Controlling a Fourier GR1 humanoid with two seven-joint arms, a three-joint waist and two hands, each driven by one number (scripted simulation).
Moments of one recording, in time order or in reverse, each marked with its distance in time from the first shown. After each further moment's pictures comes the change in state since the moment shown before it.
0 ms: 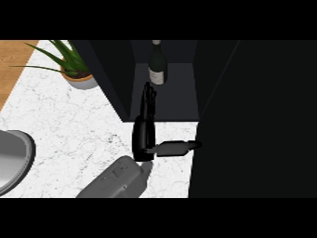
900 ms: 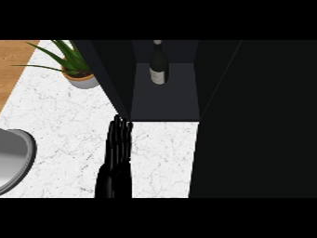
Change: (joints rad) left arm 0.386 0.197 -0.140 -0.673 -0.214 0.179 0.177; right arm 0.004 -0.021 -0.009 -0.008 -0.002 0.023 0.012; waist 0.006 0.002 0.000
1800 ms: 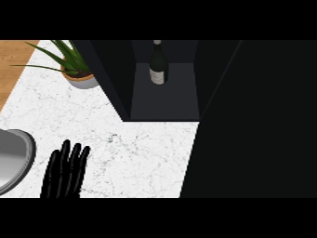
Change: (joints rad) left arm 0.277 0.334 0.077 -0.319 0.035 -0.231 -0.023; right arm 0.098 0.011 0.130 0.032 -0.056 0.116 0.042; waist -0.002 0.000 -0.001
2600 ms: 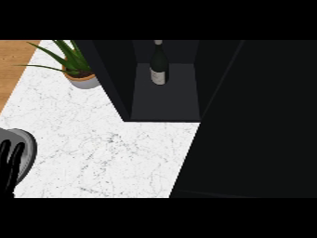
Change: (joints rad) left arm 0.214 0.188 0.362 -0.078 0.223 -0.253 -0.050; right arm 0.054 0.042 0.385 0.001 0.000 -0.014 0.078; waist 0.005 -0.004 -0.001
